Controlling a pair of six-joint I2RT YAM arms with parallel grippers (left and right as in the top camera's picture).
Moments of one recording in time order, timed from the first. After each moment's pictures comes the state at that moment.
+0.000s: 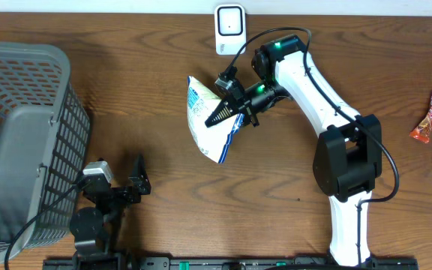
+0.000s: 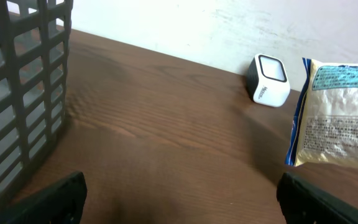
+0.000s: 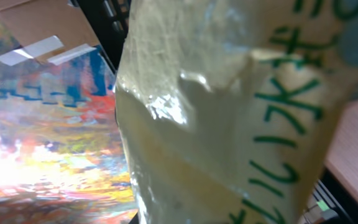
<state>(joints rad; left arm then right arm) 0.10 0.03 0.08 -0.25 0.16 -0.26 0.39 2.23 1.95 -1.70 -1.33 -0.14</state>
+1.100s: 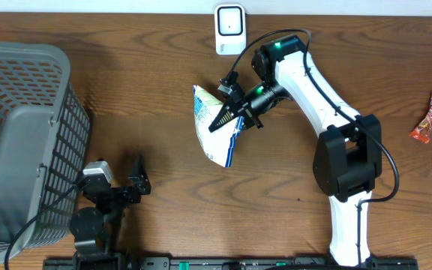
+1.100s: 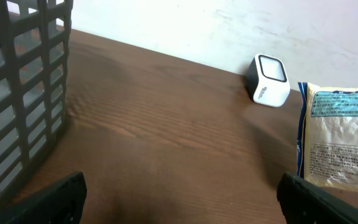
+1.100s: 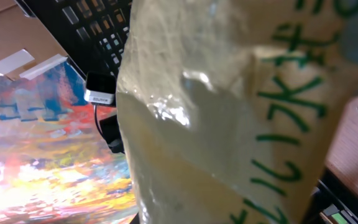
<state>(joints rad) 0.10 0.03 0.08 -0.25 0.16 -0.26 0.39 2.23 1.95 -1.70 -1.22 -0.05</state>
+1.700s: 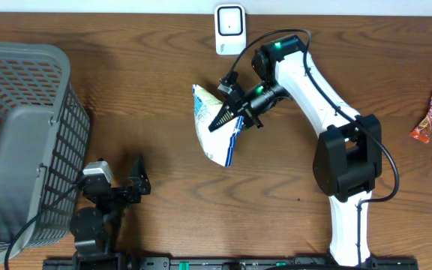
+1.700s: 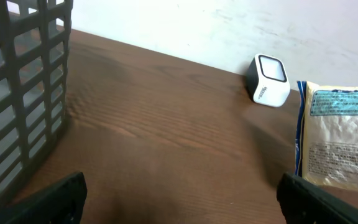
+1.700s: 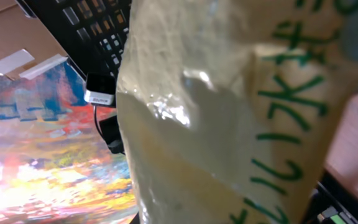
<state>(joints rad) 0.10 0.03 0.08 -0.25 0.16 -0.26 0.39 2.23 1.95 -1.68 -1.22 -0.05</state>
